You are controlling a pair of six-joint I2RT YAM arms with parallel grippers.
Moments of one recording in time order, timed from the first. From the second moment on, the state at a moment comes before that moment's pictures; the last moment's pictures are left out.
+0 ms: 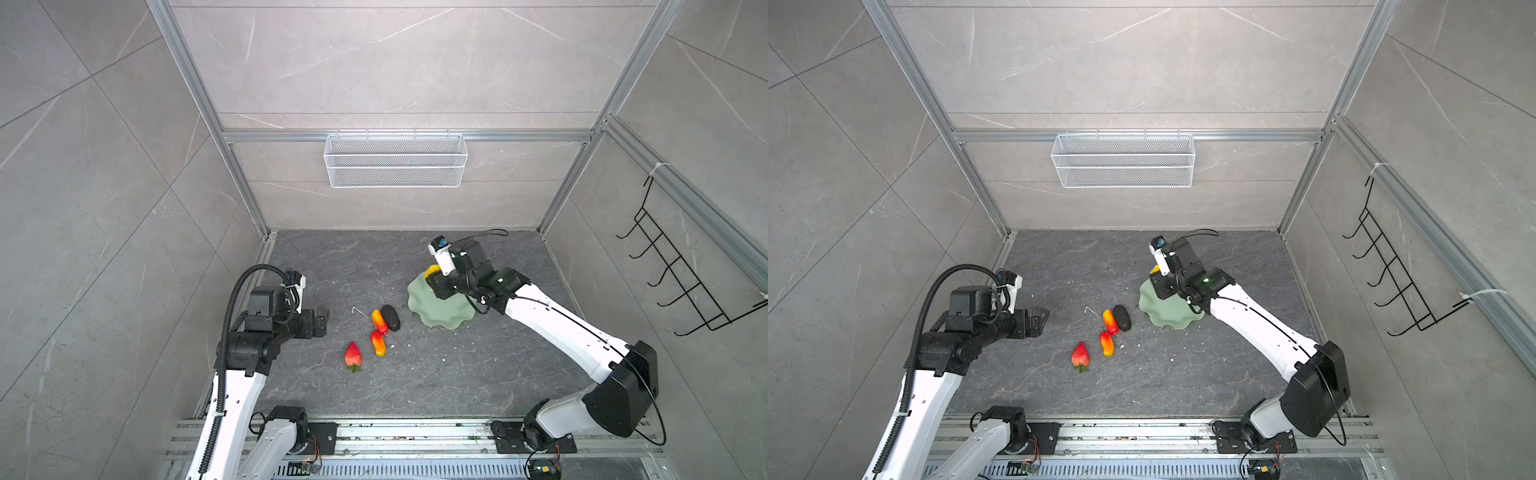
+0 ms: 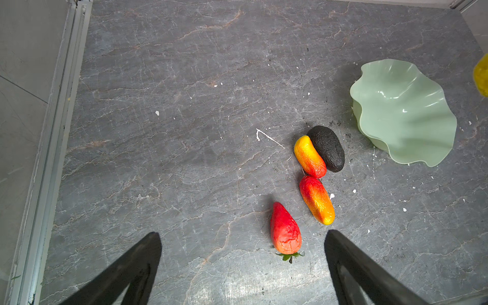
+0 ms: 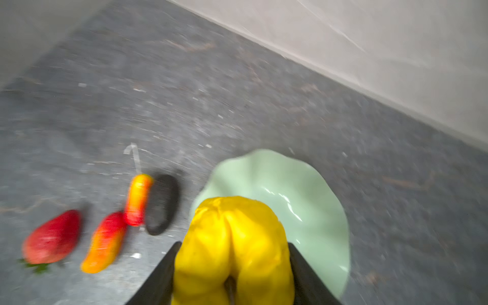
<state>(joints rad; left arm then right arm) -0.10 0.82 1.00 -0.98 0.14 -0.04 0.58 1.48 1.27 -0.59 0.09 0.03</state>
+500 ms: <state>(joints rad) -0.10 0.83 1.00 -0.97 0.15 -0.04 0.51 1.75 1.19 -0.50 0.07 0.04</state>
